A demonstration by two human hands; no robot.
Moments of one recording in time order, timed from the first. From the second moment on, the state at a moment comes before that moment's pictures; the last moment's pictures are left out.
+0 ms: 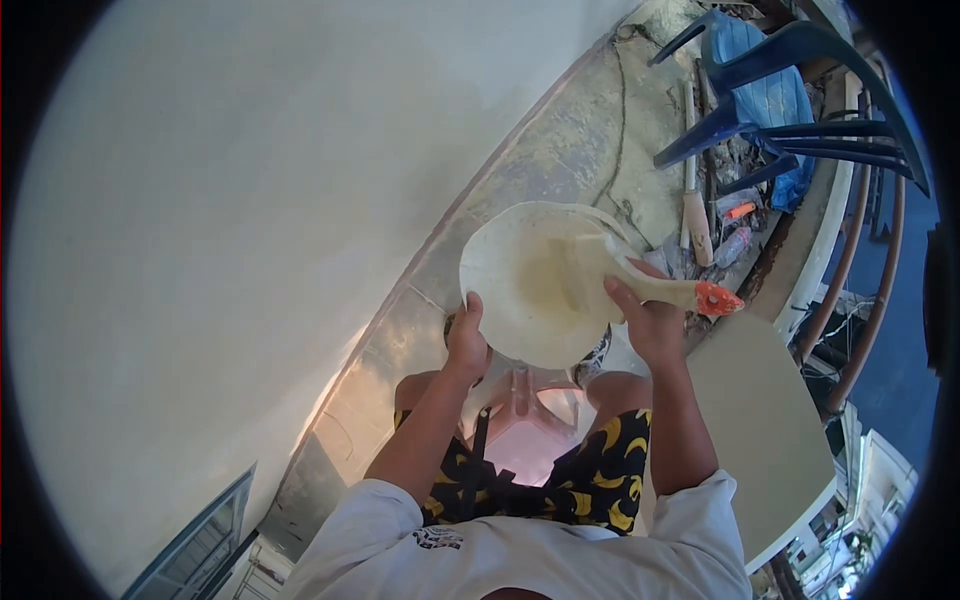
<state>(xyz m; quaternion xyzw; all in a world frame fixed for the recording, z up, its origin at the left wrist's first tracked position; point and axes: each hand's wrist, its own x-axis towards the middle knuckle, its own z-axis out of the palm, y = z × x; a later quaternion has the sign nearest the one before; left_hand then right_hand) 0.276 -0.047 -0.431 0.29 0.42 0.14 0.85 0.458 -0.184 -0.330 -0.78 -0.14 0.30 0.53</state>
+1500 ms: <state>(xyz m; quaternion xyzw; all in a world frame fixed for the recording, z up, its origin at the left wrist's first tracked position) 0.155 -0.256 -0.808 0.78 -0.03 -0.39 0.50 0.561 -0.165 -0.588 -0.73 -0.19 0.28 0.59</state>
